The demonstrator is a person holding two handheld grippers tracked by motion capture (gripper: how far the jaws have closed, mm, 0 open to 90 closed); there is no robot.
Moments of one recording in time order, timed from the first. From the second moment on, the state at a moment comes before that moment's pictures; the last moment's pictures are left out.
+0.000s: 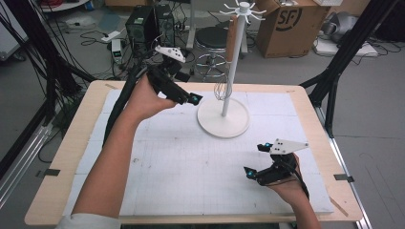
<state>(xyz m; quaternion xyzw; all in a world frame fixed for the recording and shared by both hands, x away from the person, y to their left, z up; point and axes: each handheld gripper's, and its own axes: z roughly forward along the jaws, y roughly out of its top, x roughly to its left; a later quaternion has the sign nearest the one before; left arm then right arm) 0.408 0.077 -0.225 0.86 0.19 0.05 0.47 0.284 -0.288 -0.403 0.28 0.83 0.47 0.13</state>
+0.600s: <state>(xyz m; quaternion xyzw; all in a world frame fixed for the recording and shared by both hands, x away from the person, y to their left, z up) 0.370 0.113 -0.272 0.85 0.20 0.03 0.49 0.285 -0.287 -0.404 0.28 0.83 0.47 0.13</state>
